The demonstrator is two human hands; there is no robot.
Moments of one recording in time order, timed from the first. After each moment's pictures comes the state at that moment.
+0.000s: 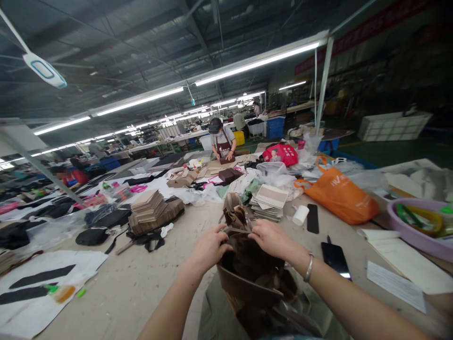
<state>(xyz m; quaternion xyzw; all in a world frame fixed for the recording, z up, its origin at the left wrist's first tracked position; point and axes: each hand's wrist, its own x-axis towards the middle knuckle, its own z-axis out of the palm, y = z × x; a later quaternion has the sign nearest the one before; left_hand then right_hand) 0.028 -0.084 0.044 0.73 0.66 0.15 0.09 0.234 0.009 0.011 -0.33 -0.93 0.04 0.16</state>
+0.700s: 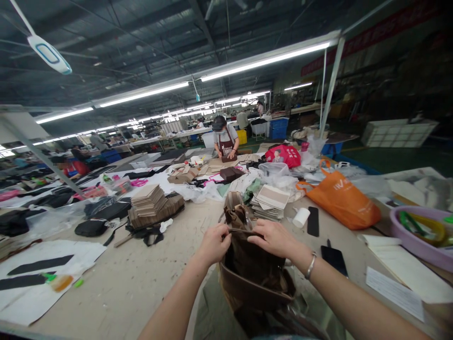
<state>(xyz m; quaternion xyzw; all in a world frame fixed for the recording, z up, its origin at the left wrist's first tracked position) 0.027 -0.070 0.016 0.71 0.63 0.30 0.08 0.239 0.012 0.021 -0.28 -0.95 0.05 0.14</state>
